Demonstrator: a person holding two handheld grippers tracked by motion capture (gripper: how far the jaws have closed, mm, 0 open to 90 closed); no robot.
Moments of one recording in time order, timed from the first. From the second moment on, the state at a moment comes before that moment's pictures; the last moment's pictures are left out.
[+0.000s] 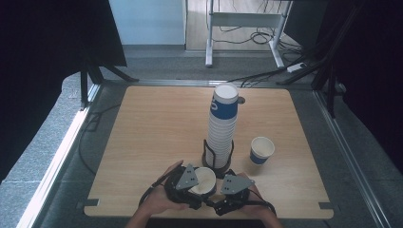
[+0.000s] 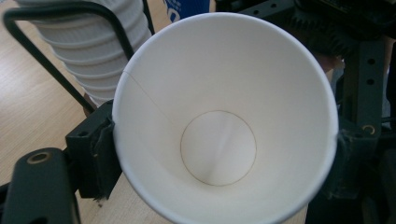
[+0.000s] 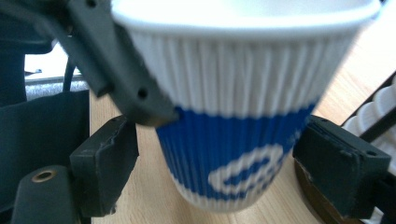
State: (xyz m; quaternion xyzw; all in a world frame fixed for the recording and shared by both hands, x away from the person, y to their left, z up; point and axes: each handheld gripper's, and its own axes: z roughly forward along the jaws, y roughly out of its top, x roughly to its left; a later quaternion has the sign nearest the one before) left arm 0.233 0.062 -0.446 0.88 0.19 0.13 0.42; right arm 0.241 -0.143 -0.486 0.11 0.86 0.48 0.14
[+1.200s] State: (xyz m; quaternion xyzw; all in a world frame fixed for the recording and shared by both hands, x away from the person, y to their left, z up) left arm 0.230 0.078 -0.431 0.82 0.23 0.13 0.50; right arm 0.248 -0.162 -0.483 0.15 0.81 0.54 0.17
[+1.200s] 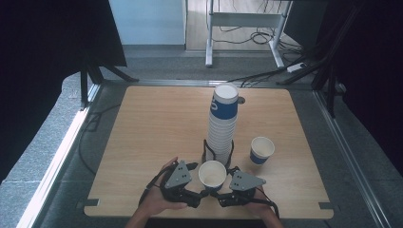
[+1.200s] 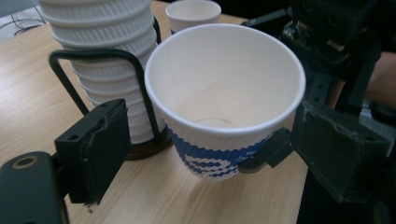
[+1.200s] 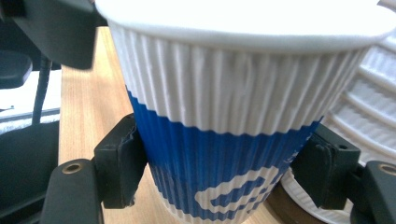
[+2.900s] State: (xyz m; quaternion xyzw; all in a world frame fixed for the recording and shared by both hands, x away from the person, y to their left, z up) left arm 0.244 0.086 -0.445 0.82 0.27 0.11 0.49; right arm 0.242 -0.216 -0.436 0.18 0.75 0.59 0.26
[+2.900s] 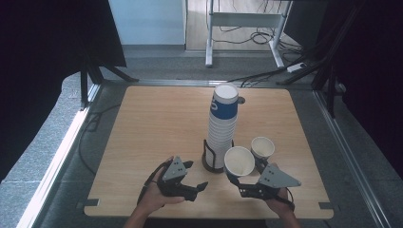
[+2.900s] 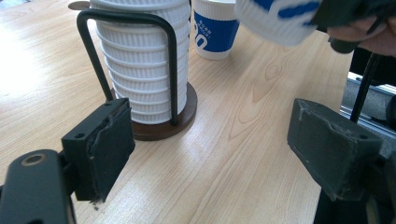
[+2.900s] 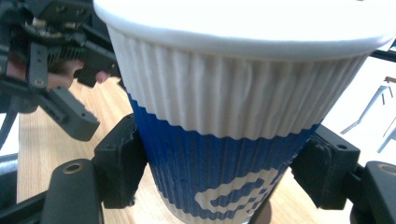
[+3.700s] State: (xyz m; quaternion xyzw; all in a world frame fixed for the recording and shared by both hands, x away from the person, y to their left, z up) left arm 0.242 0.087 -0.447 0.83 0.27 0.12 0.48; right arm 0.248 -0.296 -0.415 0.26 0.68 0.60 0.34
